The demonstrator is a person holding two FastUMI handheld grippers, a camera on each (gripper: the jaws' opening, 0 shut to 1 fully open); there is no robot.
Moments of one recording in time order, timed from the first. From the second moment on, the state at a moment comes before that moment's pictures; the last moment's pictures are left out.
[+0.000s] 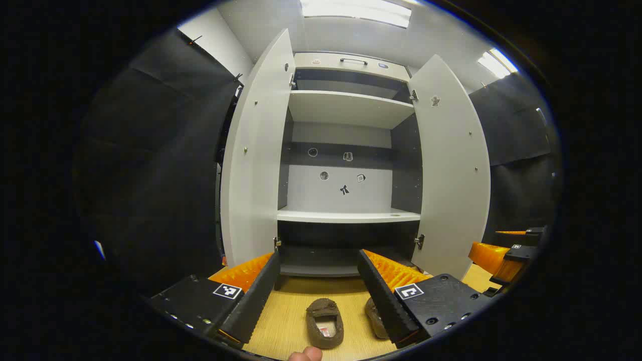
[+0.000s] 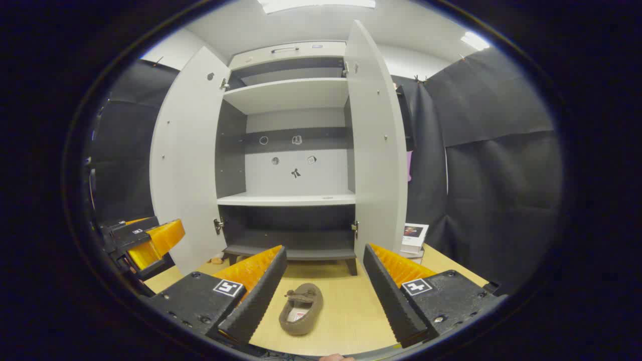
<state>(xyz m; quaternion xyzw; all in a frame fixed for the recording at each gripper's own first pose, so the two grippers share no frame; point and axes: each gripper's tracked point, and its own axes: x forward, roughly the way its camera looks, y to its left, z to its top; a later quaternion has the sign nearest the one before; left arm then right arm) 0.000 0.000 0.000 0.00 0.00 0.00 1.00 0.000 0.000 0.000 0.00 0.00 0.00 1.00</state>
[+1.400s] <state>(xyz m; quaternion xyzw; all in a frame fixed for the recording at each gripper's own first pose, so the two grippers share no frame) -0.022 0.017 0.018 0.00 -0.02 0.03 1.00 0.012 0.028 0.004 -0.02 0.00 0.05 1.00</state>
